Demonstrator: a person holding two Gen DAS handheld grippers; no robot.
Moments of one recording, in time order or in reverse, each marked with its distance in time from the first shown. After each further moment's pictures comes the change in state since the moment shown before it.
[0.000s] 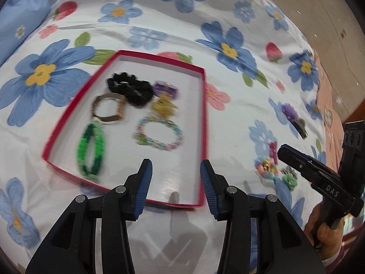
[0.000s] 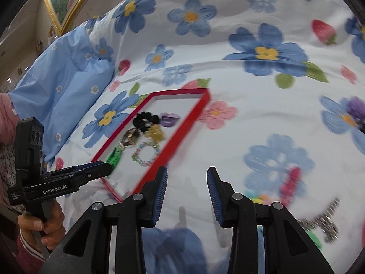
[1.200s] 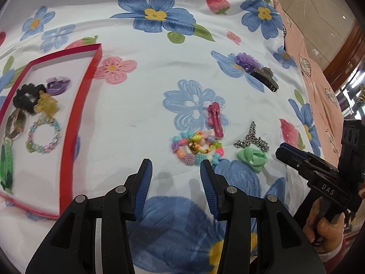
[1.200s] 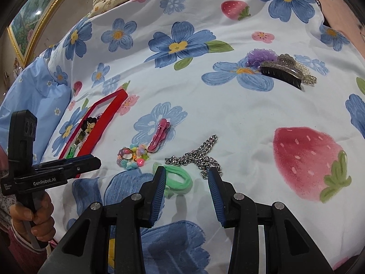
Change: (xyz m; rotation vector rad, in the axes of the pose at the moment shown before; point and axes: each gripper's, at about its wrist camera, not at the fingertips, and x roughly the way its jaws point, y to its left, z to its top) left arm 0.060 -0.142 -0.020 0.242 0.132 -0.099; right arm -0.084 -0.126 -0.074 0.199 -0.037 -0.170
